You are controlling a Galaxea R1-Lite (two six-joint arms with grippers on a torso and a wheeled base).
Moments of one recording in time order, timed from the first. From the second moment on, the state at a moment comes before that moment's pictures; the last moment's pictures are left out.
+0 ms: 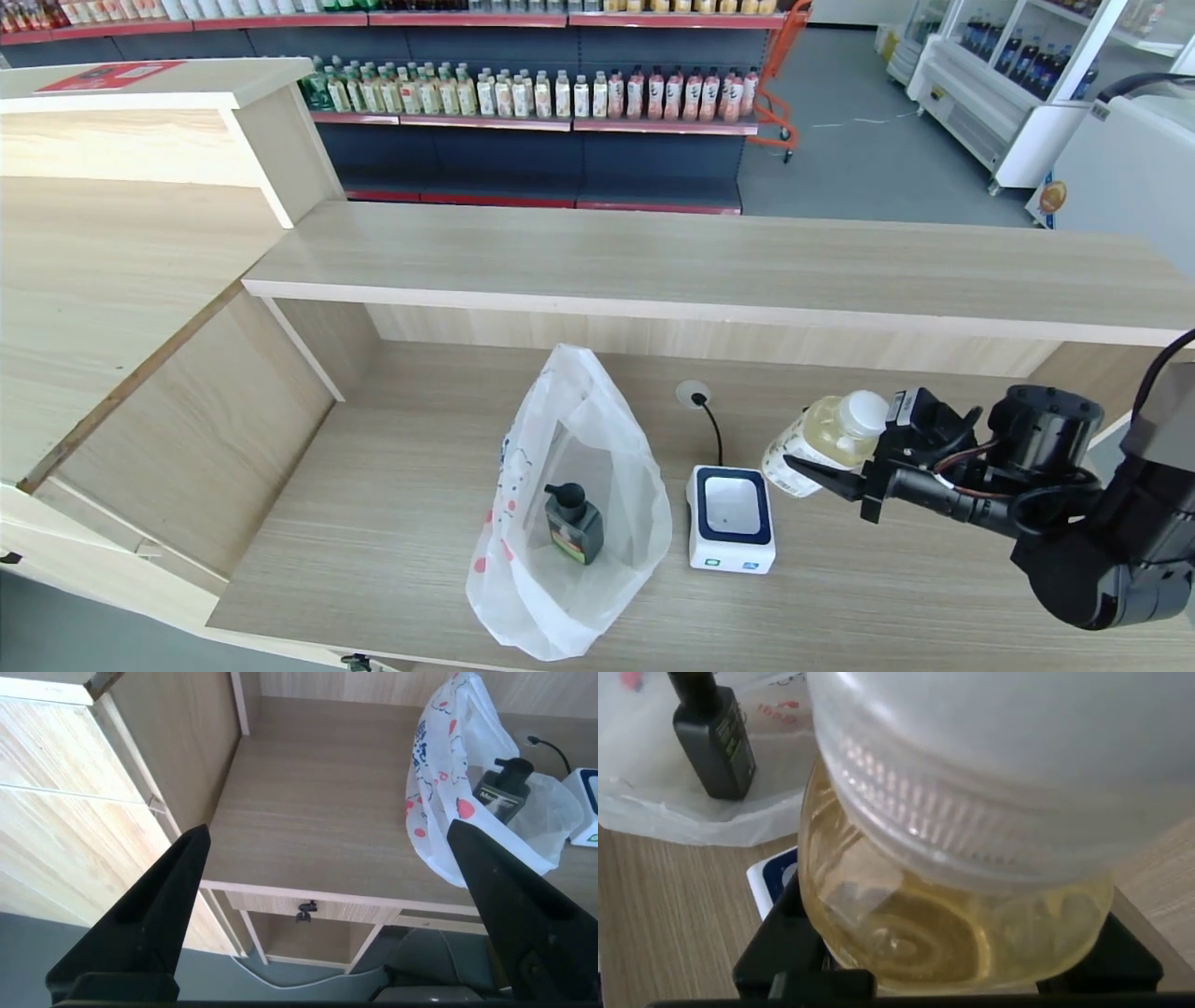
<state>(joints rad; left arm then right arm) 0.00 0.00 0.00 0.00 -0.01 0.00 0.08 2.09 -0.49 -1.49 0.83 -0.56</state>
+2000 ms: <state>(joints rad) 0.00 0.00 0.00 0.00 -0.01 0.00 0.15 2.32 -0.71 -1.49 0.99 -0.91</state>
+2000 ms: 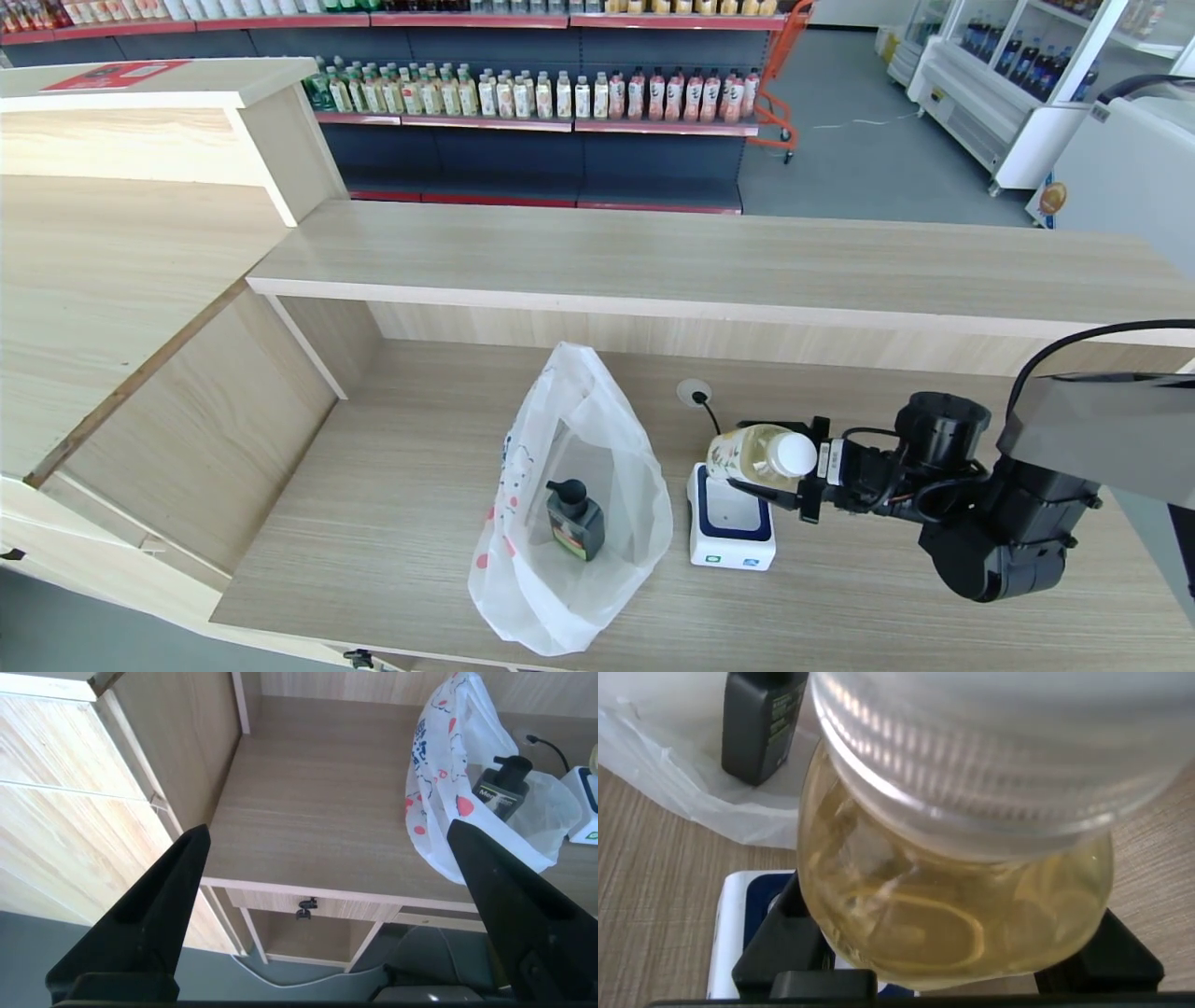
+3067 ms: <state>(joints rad) 0.00 0.00 0.00 0.00 -0.01 0.00 0.25 1.70 -0.45 -1.16 0.66 0.20</state>
